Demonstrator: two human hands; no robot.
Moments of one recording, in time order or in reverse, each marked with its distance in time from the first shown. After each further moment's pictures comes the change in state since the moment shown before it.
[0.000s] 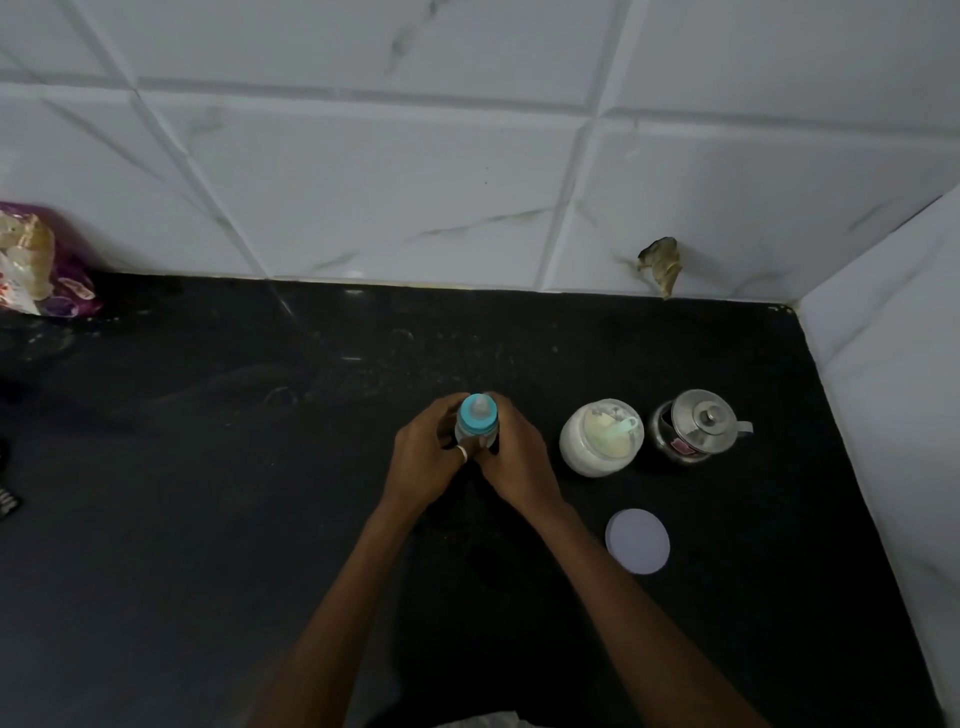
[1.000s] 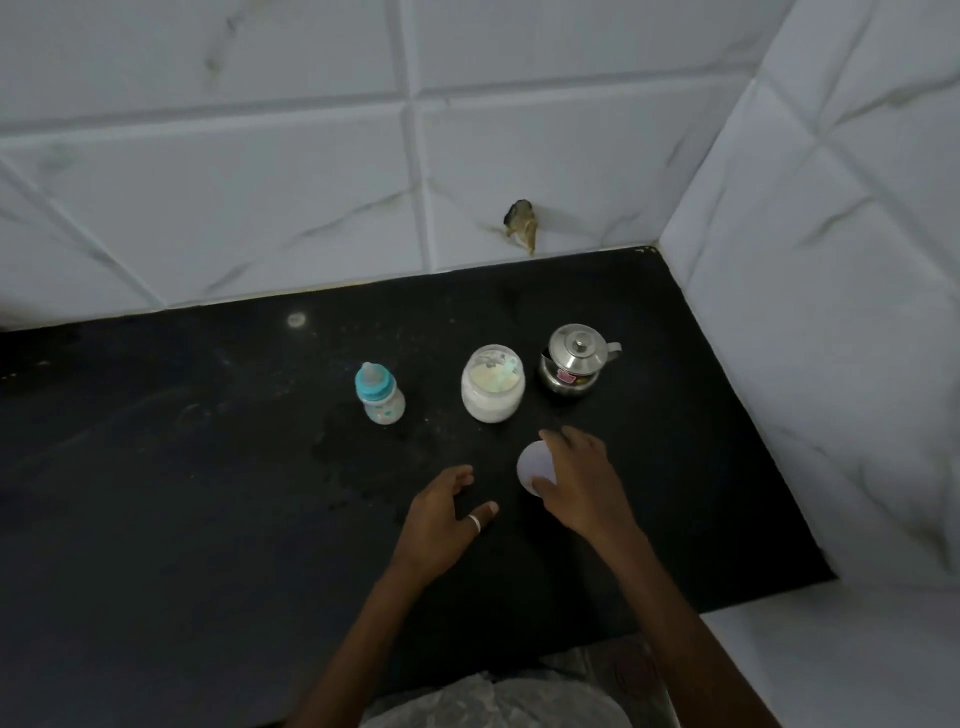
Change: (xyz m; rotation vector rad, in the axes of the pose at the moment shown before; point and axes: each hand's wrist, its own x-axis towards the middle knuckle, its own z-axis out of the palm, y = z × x) left_hand -0.116 0.029 0.102 0.138 -0.325 -0.099; right_hand -0.145 0.065 -0.127 -0.527 -0.041 0.352
